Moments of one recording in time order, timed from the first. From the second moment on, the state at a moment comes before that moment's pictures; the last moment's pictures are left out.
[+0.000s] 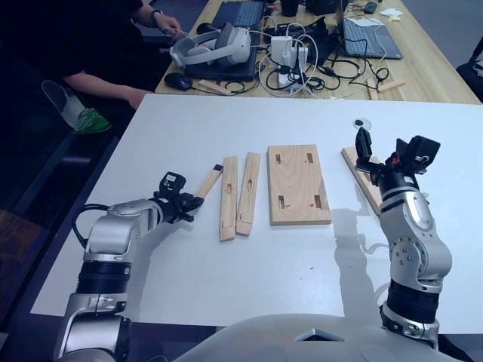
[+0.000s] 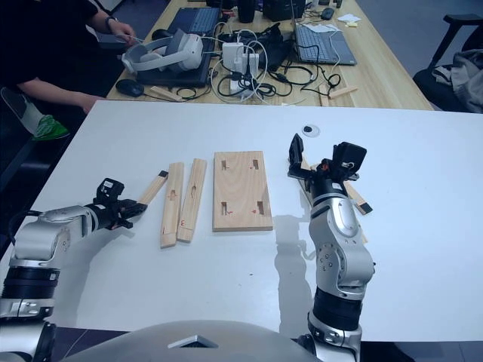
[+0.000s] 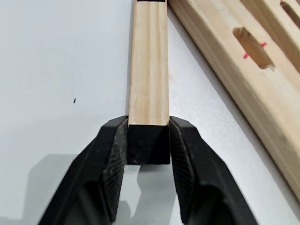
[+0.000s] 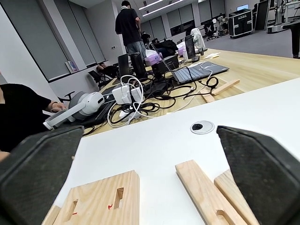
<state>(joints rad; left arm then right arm) -0.14 0.61 0.02 0.02 -0.28 0.86 -0.60 -0.07 -0.02 -0.18 -0.46 0.38 0.54 -0.05</state>
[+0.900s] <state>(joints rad) -0.33 0.50 0.20 0.08 -0.29 0.46 -0.45 -0.38 -0.10 -0.24 -0.33 0.54 0.63 0.06</state>
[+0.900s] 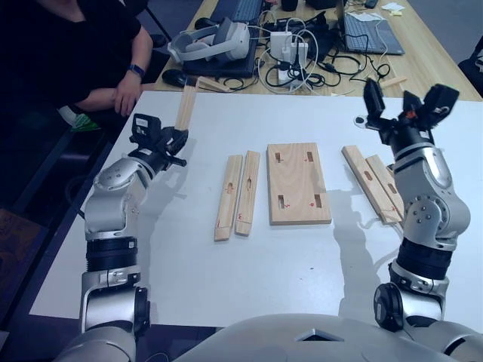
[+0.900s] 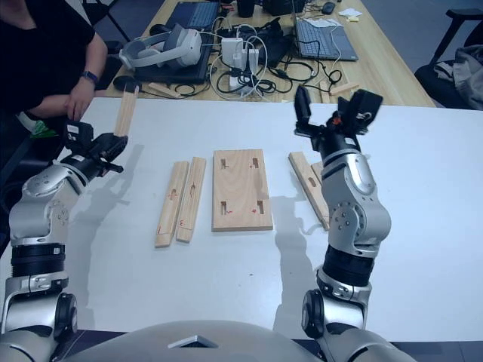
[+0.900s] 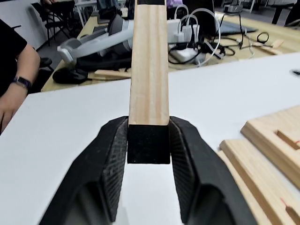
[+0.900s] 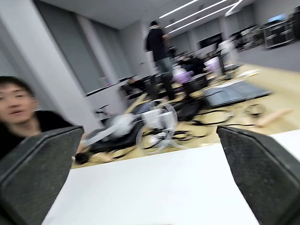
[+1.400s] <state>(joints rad) -0.40 0.41 0.01 -0.12 -0.32 0.20 -0.66 -0.56 -0.02 -0.30 -0.28 1.11 0.89 0.05</state>
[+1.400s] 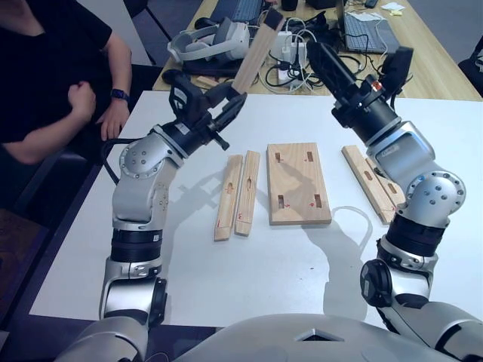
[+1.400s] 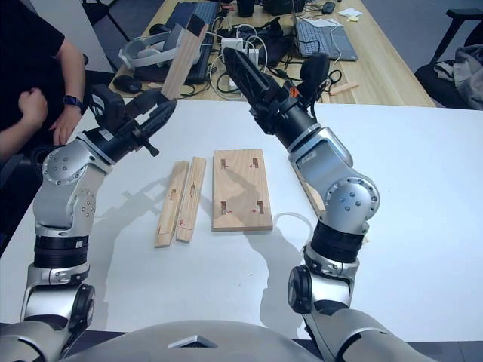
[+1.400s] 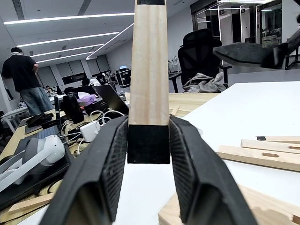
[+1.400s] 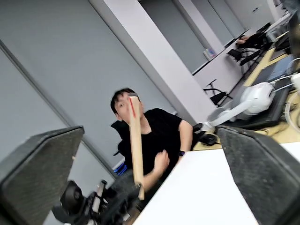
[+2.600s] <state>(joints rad) -0.42 0.40 -0.10 -0.09 -0.25 -0.01 -0.80 -0.51 -0.10 -0.30 -0.25 1.37 0.85 -0.03</state>
